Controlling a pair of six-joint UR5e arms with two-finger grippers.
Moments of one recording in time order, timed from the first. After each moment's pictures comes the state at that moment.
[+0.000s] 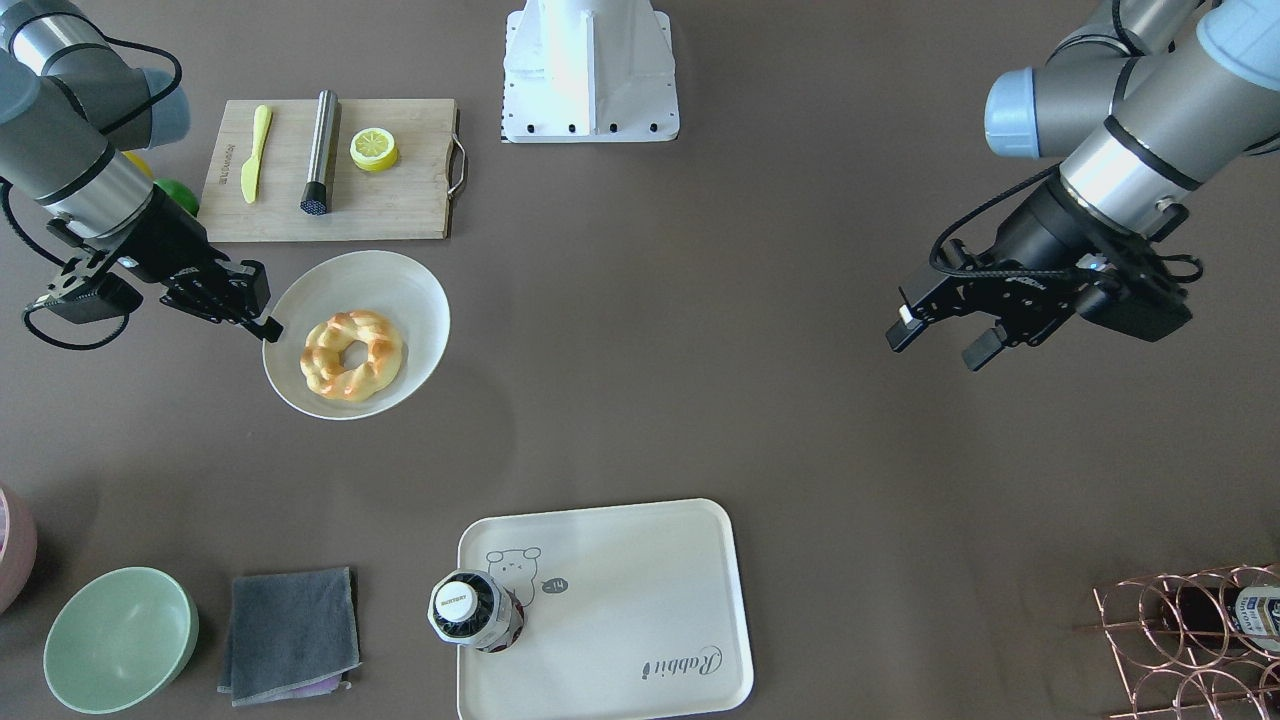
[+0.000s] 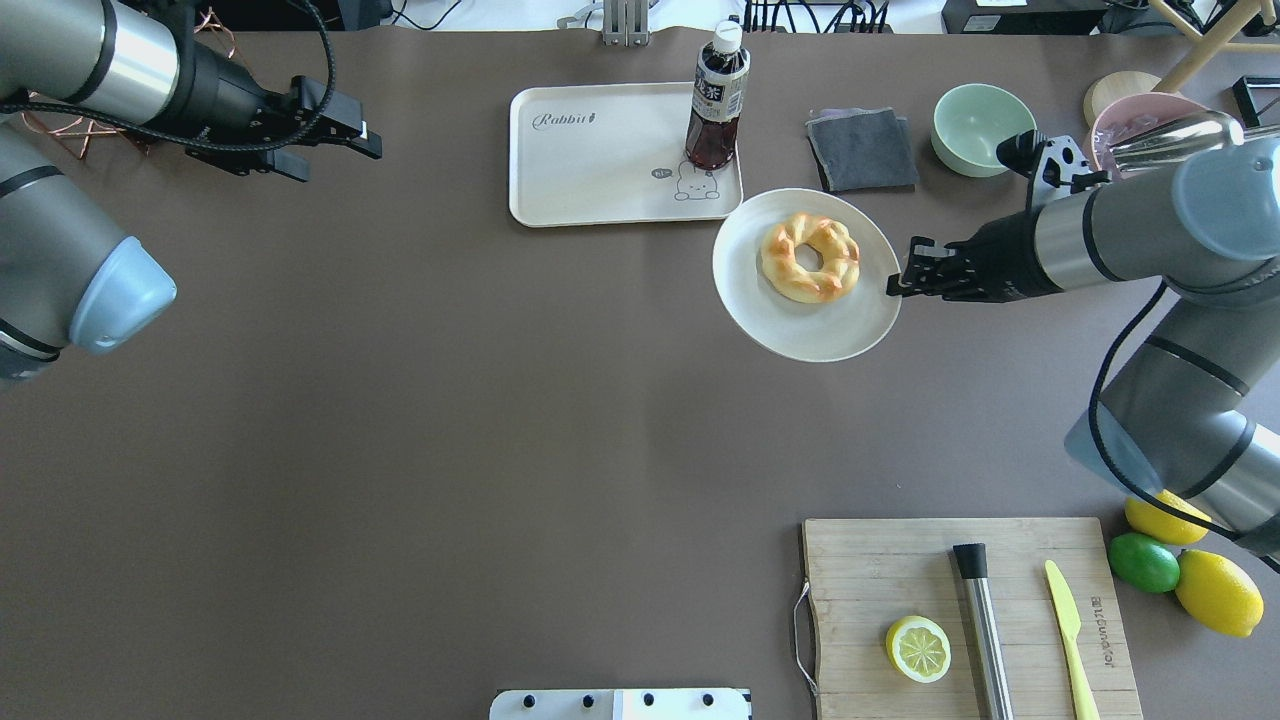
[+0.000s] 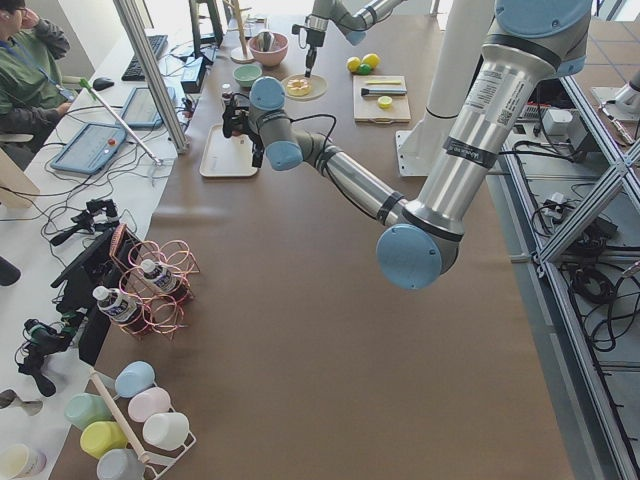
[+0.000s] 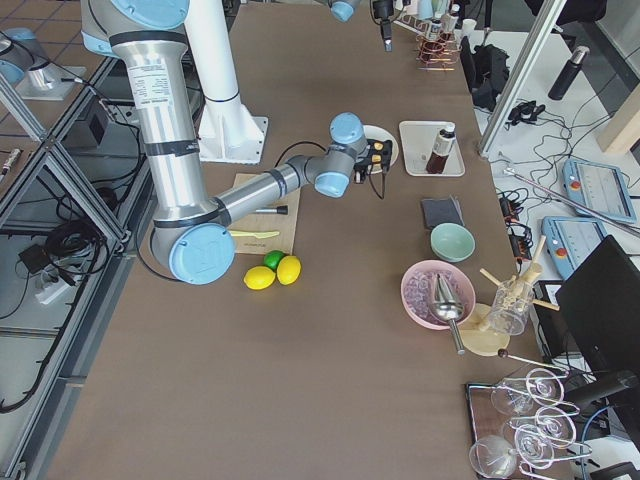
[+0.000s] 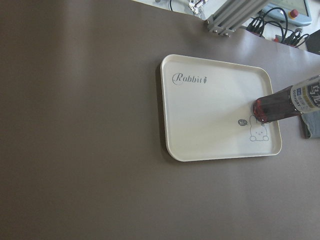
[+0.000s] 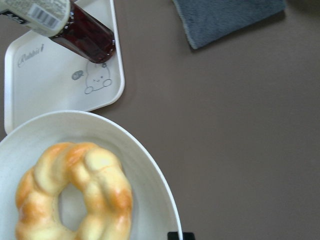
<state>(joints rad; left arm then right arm) -1.00 -2.02 -1.72 -2.14 -2.26 -1.18 0.84 -1.37 1.78 -0.82 2.10 1.37</state>
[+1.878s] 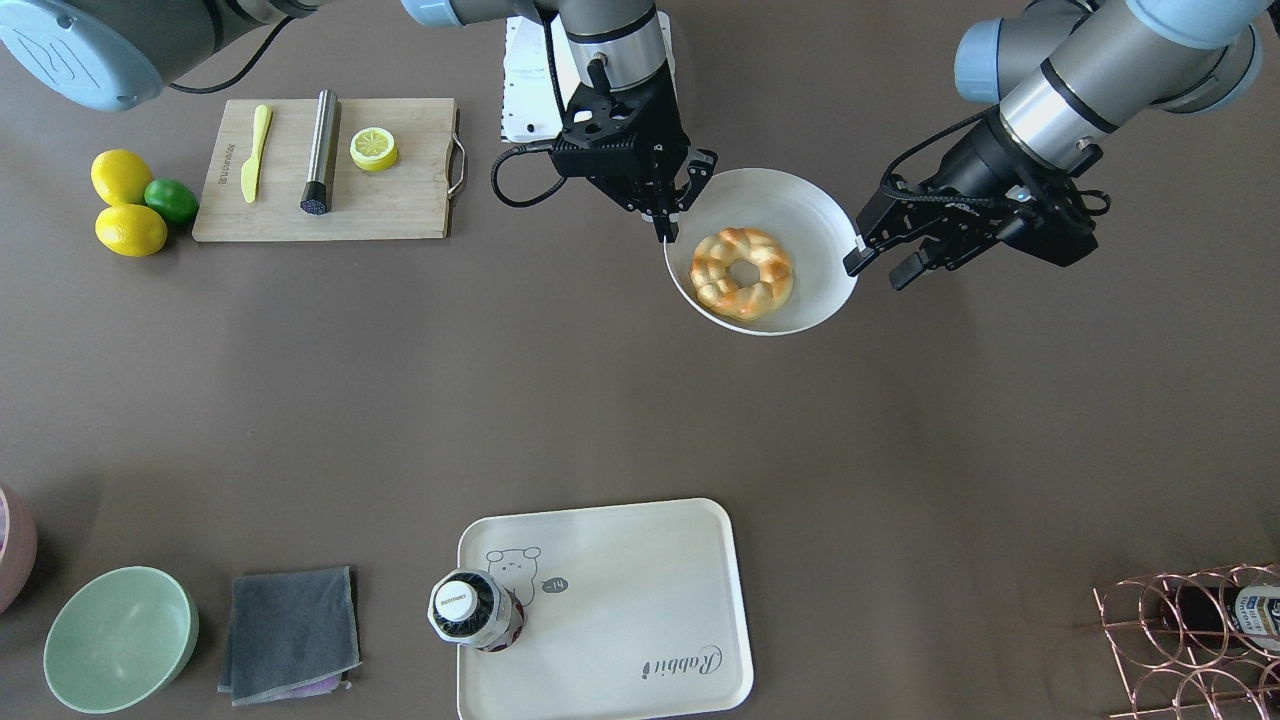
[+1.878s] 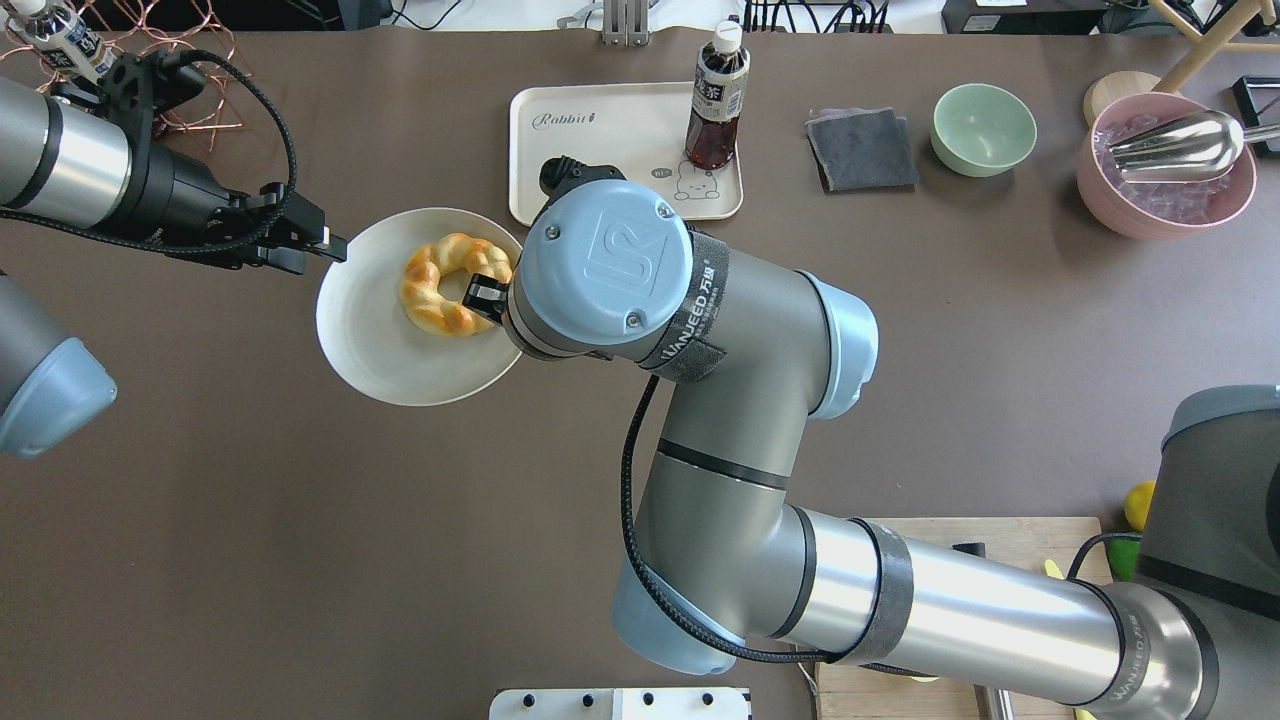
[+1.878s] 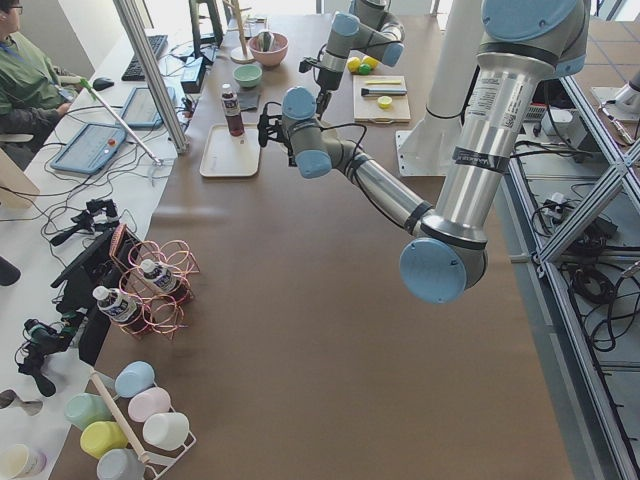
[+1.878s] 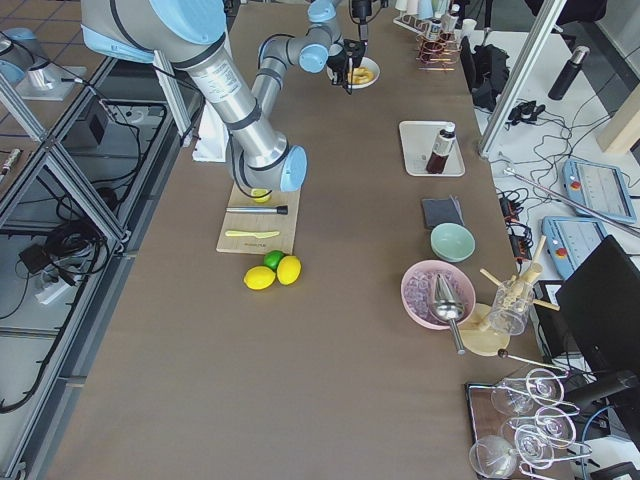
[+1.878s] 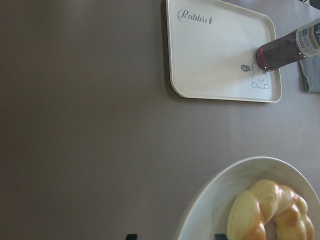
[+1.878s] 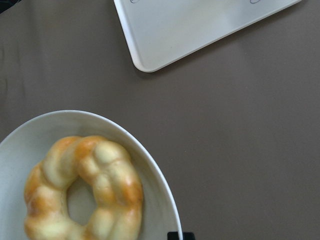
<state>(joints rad) -0.94 -1.84 -1.89 -2.15 -2.29 -1.23 0.44 -0.67 1.73 -1.56 1.66 1.62</state>
